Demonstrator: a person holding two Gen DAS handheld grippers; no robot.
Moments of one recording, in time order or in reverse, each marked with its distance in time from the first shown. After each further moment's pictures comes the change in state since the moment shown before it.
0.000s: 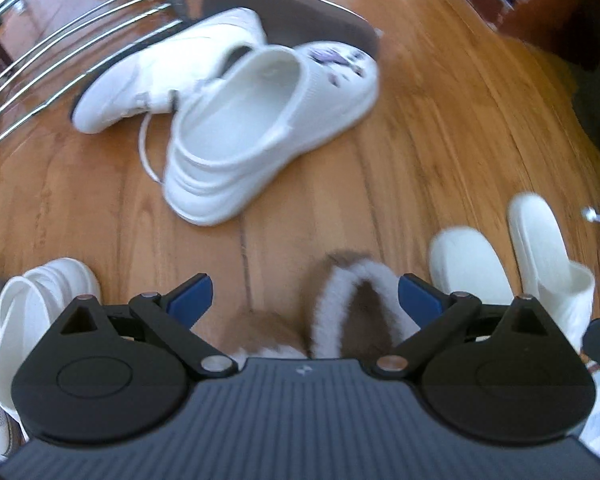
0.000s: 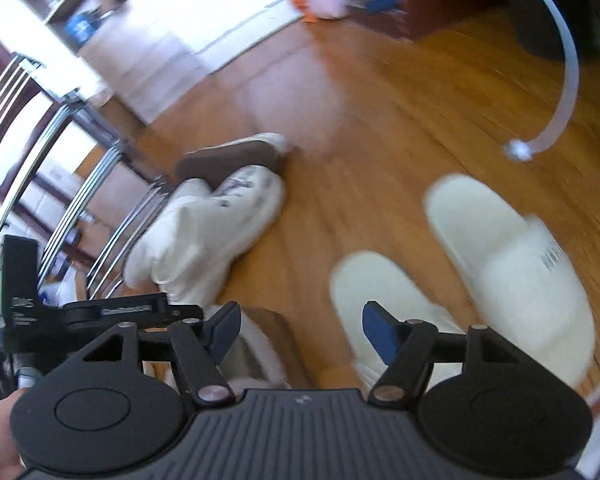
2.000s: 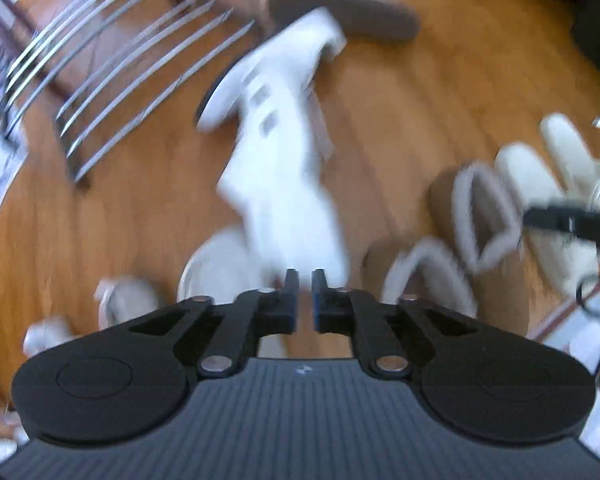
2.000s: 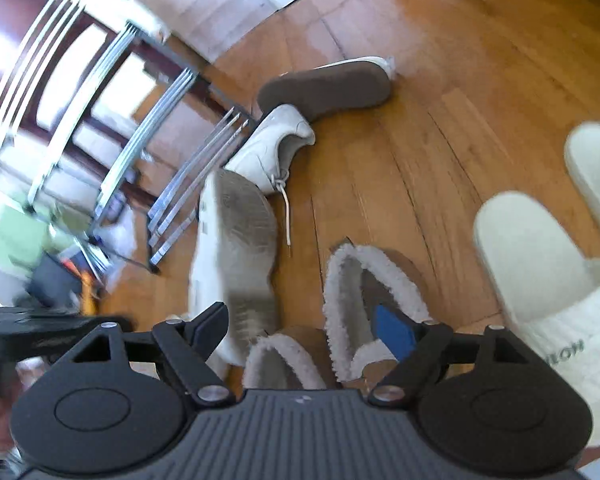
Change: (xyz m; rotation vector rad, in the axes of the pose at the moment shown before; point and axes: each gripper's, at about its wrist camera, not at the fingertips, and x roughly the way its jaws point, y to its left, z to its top) left arm -0.116 0.100 -0.023 0.226 0.140 0.120; right arm 0.052 0.093 -0.017 -0.108 0.195 0.160
